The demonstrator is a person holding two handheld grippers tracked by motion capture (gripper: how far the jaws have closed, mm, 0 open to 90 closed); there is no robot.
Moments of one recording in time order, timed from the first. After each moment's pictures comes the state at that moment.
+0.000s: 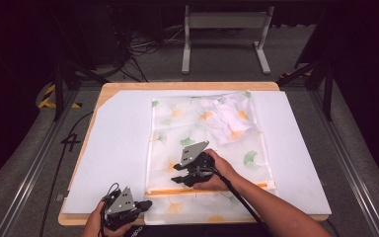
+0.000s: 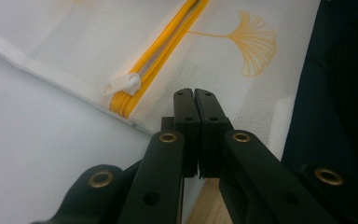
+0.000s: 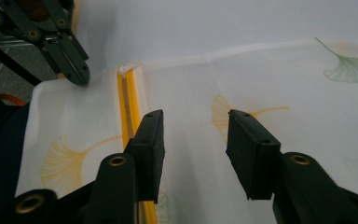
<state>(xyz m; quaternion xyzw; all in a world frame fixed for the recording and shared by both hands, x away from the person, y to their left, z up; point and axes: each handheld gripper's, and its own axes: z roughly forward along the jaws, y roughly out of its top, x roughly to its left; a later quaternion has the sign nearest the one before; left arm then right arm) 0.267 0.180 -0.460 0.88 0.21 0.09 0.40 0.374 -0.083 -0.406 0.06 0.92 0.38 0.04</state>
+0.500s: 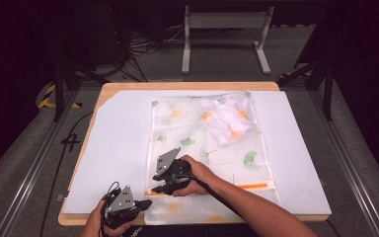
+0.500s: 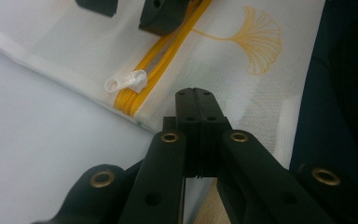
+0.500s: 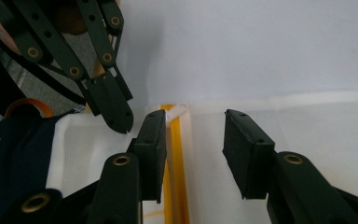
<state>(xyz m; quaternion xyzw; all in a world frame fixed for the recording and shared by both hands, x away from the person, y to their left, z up) 0.270 0.181 -0.461 0.88 0.21 0.09 0.40 0.365 -0.024 -0.416 0.01 0.93 0.37 0.00</state>
